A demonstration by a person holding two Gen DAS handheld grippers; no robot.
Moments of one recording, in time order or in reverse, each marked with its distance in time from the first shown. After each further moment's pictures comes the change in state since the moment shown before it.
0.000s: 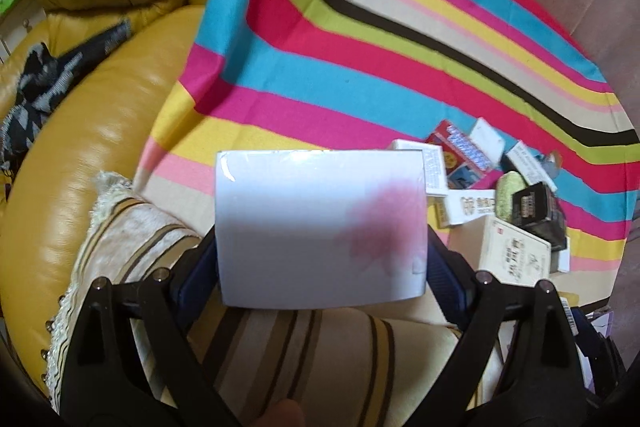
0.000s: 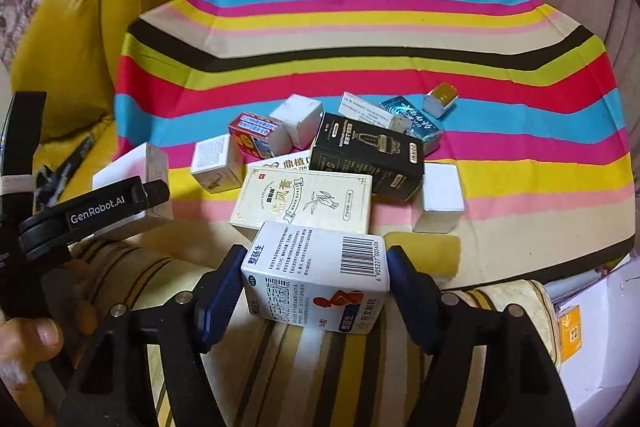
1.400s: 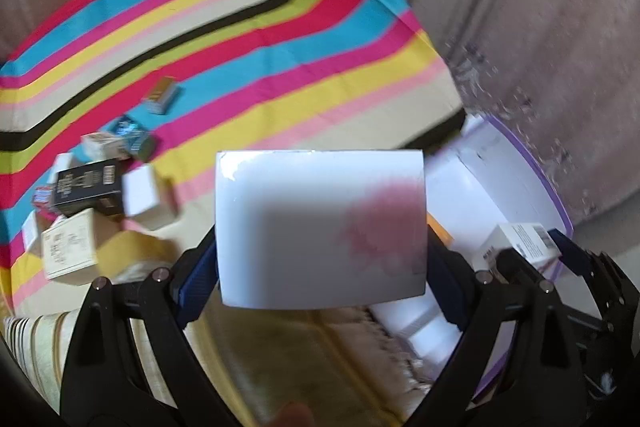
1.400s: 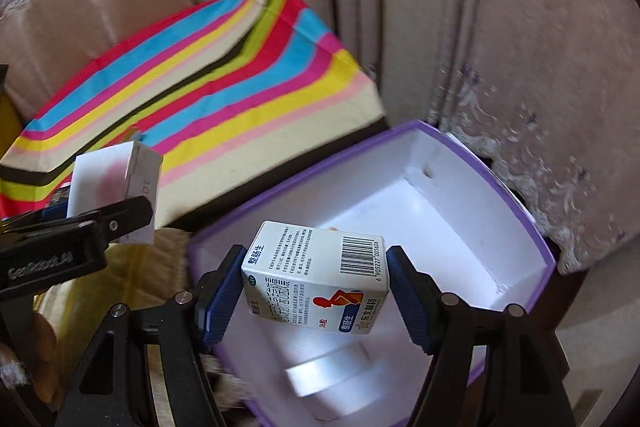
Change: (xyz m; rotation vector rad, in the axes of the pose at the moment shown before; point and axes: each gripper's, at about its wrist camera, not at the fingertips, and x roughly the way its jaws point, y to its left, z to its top) left arm -0.051 -0.331 -0.143 0.776 0.088 -0.381; right arm -0.133 -0.269 -0.125 0.470 -0.121 -0.371
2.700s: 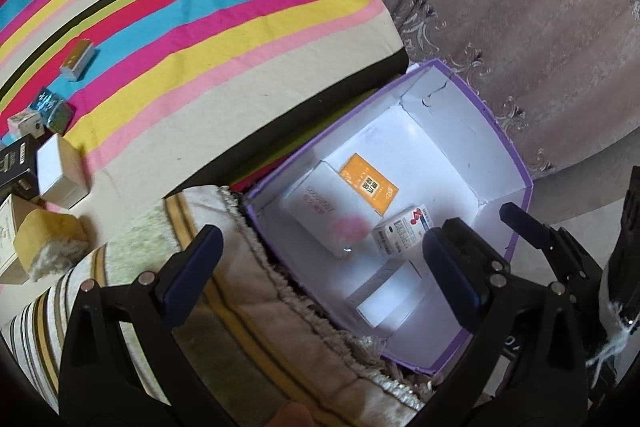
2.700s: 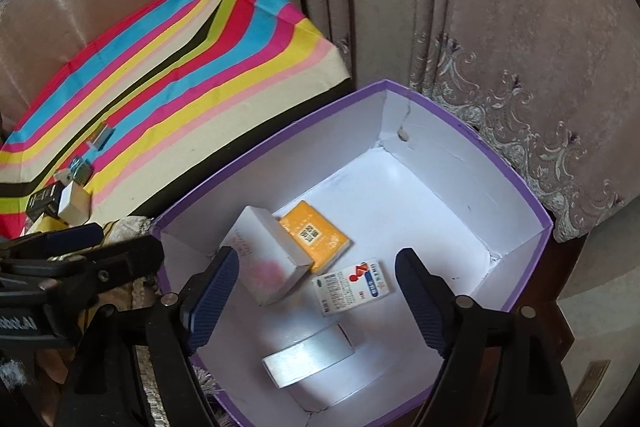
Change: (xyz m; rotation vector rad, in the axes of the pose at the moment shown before) left arm 0.029 -0.022 -0.010 0.028 0.153 -0.199; right arm 0.016 -0.018 -0.013 0.065 0.060 -0.033
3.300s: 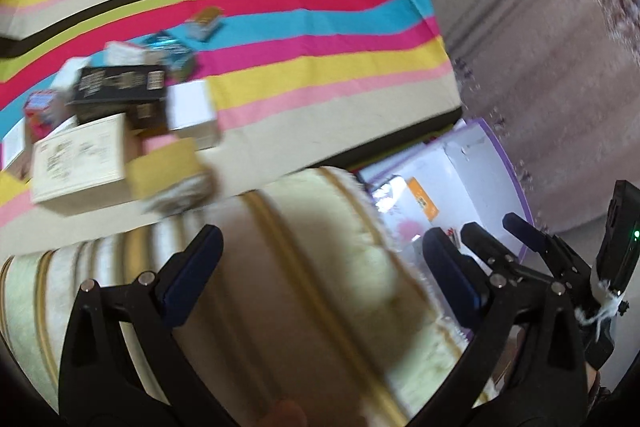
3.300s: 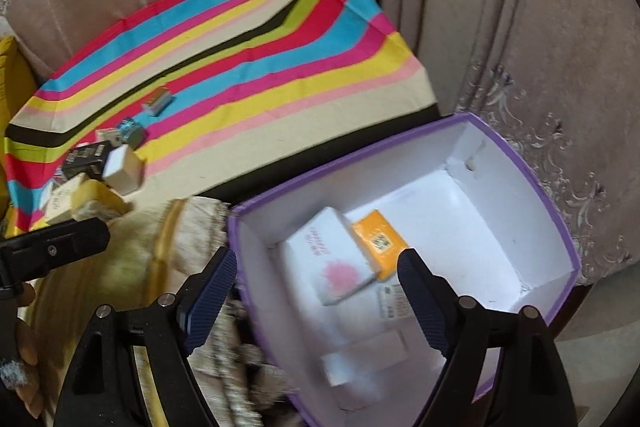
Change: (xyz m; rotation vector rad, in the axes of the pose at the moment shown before) left arm -0.067 0.103 -0.046 -0.237 -0.138 0.010; right arm -0.008 0.074 0.003 -0.177 0.008 0.084
